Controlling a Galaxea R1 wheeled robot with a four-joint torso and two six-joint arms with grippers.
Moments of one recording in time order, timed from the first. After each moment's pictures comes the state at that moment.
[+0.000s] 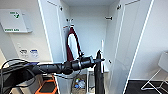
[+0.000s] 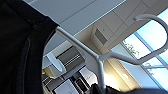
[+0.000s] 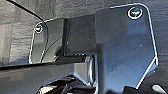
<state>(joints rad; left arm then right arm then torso) 0.19 2.56 -1.16 0.47 -0.23 -1.23 -1.59 3.08 -2.71 -0.08 0.12 0.07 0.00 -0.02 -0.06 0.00</state>
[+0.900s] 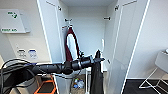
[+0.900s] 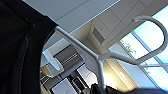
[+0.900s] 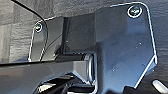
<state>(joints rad) 0.19 2.55 -1.17 0.47 -0.24 -1.24 -1.59 3.08 -2.71 -0.08 0.12 0.07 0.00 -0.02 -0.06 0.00</state>
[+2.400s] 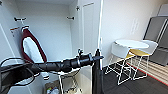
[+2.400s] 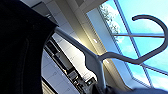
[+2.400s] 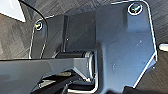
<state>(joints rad) 0.16 2.54 -1.17 0.47 -0.24 -1.25 -1.60 3.08 -2.71 -0.08 0.12 0.07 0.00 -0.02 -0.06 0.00</state>
